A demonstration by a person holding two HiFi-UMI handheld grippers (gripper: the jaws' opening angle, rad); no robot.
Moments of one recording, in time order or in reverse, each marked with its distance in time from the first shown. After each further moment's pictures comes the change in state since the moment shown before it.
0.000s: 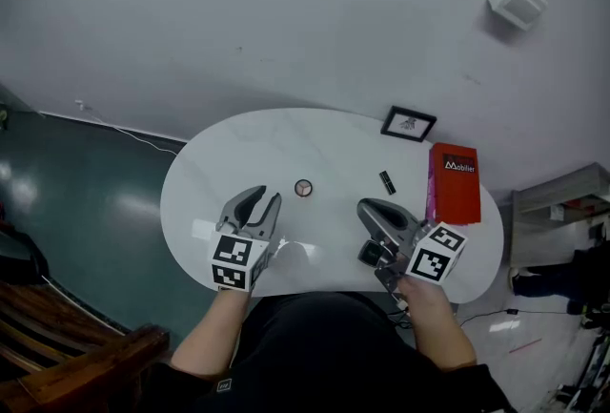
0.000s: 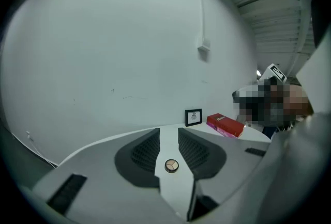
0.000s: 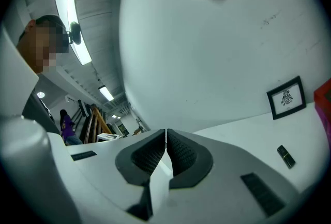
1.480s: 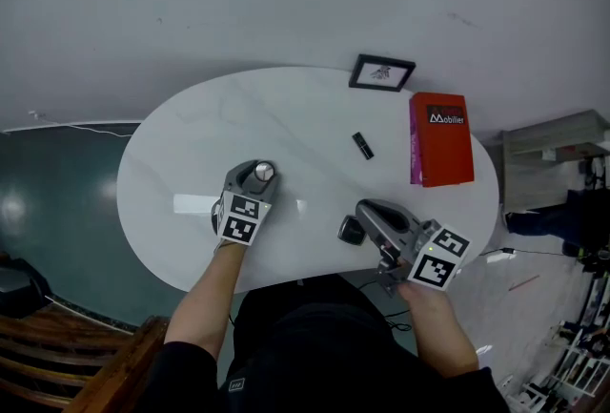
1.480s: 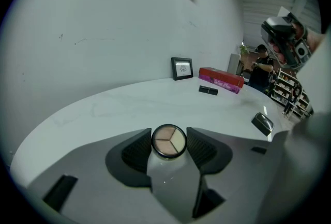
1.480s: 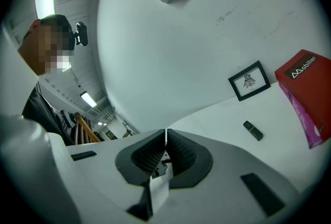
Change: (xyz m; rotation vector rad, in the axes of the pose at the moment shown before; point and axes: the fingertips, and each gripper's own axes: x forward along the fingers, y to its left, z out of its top) left arm 0.155 -0.025 -0.157 0.174 0.335 -0.174; right arm -0.056 -0.061 -0.040 0.152 0.013 -0.164
